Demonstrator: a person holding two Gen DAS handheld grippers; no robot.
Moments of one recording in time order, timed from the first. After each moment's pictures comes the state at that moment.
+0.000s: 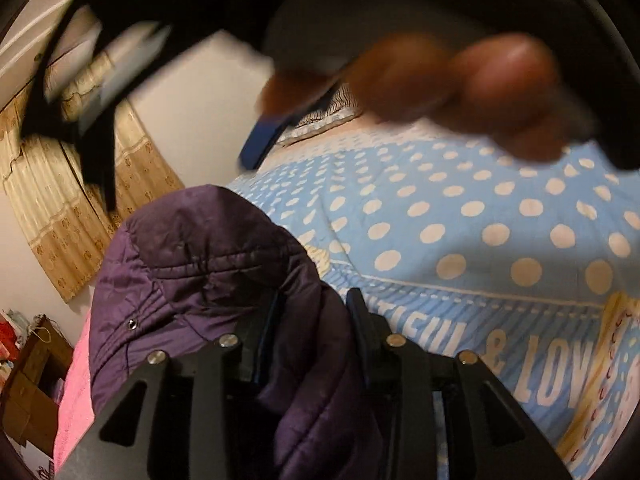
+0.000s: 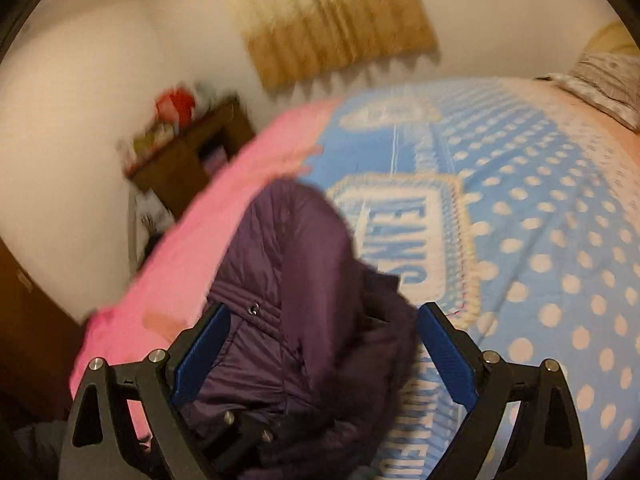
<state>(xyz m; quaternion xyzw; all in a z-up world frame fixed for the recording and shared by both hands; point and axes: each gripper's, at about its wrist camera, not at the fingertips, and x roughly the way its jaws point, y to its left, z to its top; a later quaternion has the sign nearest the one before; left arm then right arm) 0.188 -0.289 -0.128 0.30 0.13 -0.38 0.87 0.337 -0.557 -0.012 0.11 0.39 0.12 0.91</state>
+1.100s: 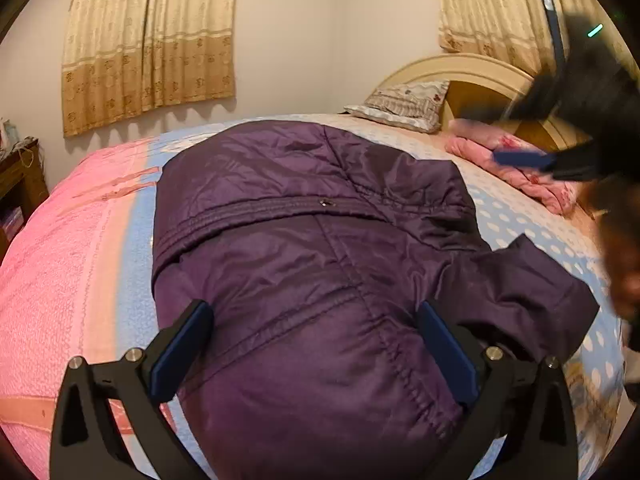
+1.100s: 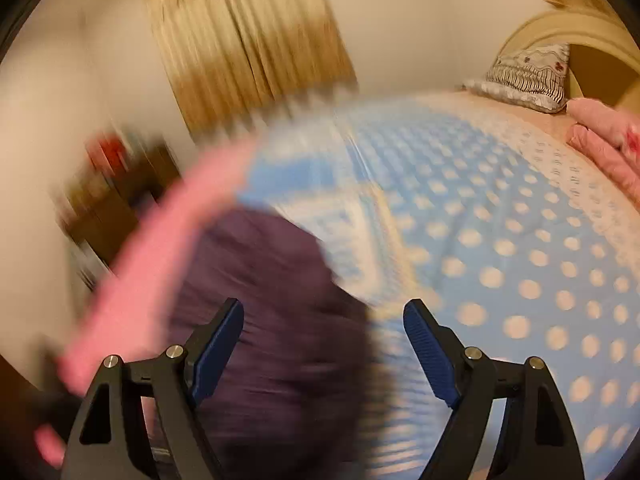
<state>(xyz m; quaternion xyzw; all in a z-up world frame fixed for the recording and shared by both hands) 0.288 -0.166 -0.087 0.07 0.29 -0.34 0.89 0.268 -0.549 -0.005 0.18 0.29 -0.03 0.94</state>
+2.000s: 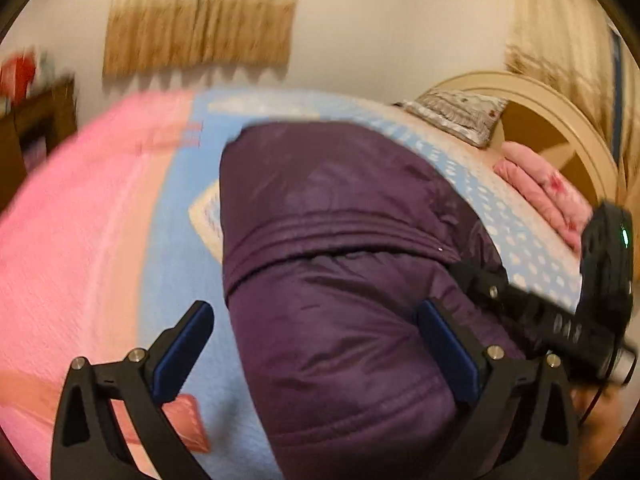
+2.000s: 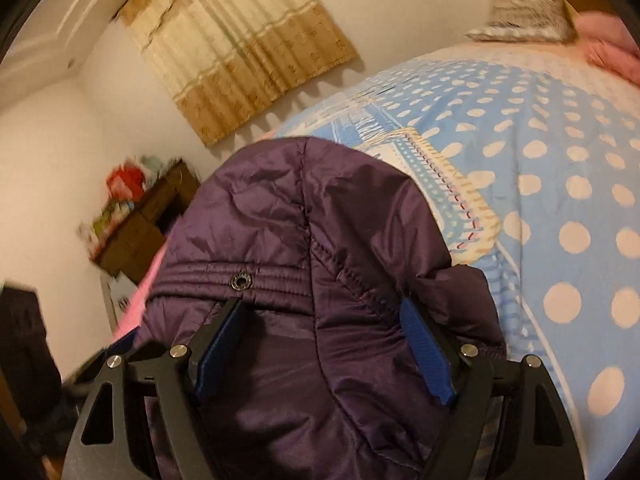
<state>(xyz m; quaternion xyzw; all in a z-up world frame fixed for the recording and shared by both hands) 0.371 -0.150 -0.107 -0.01 0.38 -0.27 0.88 0.318 -0.535 -0.124 0.24 0.31 0.01 0.92</state>
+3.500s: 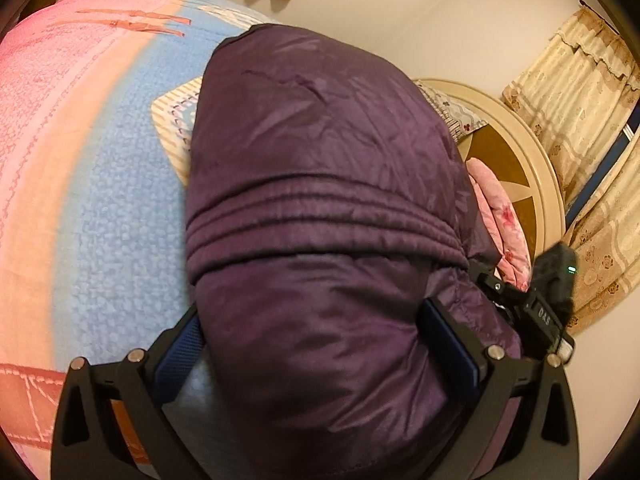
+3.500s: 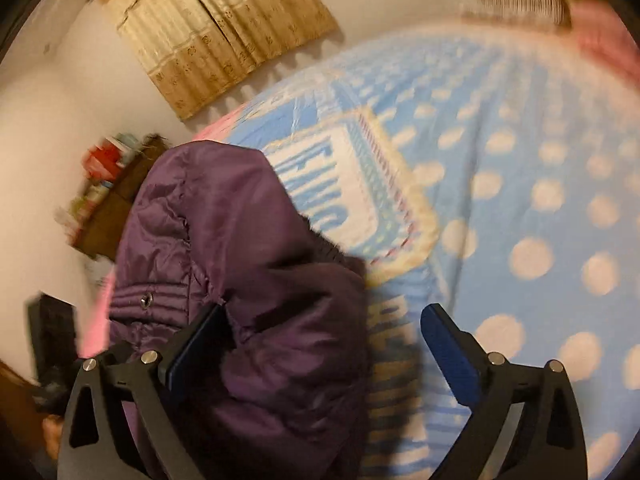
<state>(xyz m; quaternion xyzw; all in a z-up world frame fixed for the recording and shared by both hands) 0.389 -0.131 -0.147 -0.15 0.48 -0.36 0.78 0.337 -0.609 -0.138 0.28 0.38 0.01 0.88</state>
